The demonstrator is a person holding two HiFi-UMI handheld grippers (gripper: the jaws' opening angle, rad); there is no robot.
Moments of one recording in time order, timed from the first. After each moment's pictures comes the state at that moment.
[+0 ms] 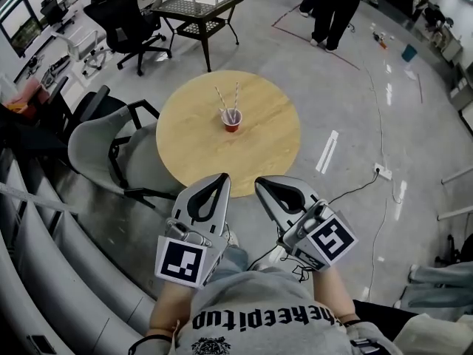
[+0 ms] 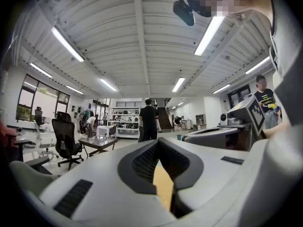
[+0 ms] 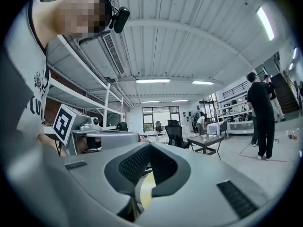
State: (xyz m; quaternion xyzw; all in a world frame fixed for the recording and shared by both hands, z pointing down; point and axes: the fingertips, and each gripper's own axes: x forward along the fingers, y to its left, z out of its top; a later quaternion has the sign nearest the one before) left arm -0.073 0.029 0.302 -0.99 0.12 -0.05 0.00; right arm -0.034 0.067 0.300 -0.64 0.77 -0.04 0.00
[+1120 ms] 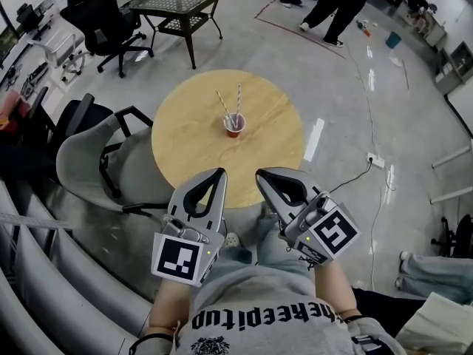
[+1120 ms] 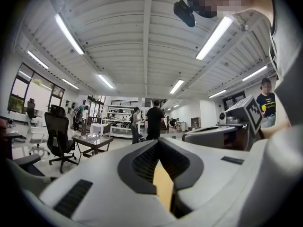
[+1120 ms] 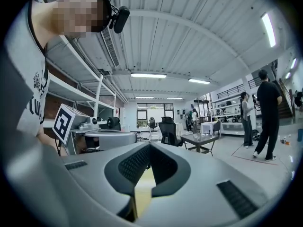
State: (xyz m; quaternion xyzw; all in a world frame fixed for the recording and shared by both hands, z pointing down) left arm -0.069 -0.054 0.316 -1.00 0.08 -0.03 -0.01; right arm -0.027 -0.010 0.312 -0.67 0.74 -0.04 -0.03
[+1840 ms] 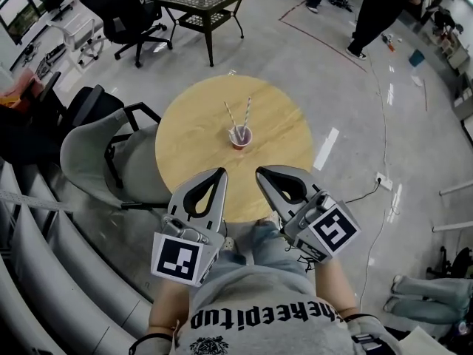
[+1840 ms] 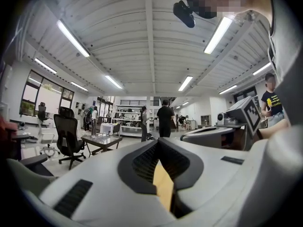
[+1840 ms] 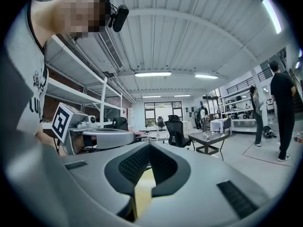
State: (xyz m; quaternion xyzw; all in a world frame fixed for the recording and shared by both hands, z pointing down) left arm -0.026 -0.079 0.318 -0.99 0.13 -0.05 -0.02; right arm 0.023 -0.045 0.316 -0.62 0.78 -0.05 -0.03
